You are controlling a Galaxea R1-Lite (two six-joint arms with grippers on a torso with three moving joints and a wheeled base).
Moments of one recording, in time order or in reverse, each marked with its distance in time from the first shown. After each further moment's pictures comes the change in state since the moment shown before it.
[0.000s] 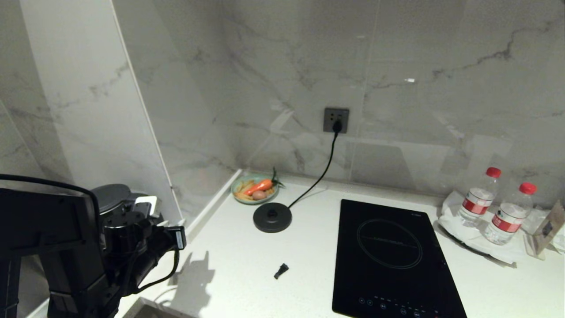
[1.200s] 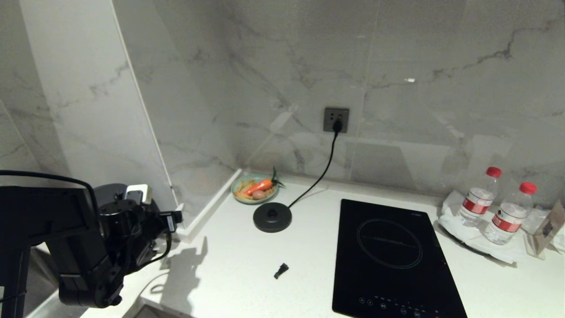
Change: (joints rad) left arm 0.108 0.079 -0.172 0.000 -0.010 0.059; right arm 0.000 0.000 0.000 0.000 0.000 0.000
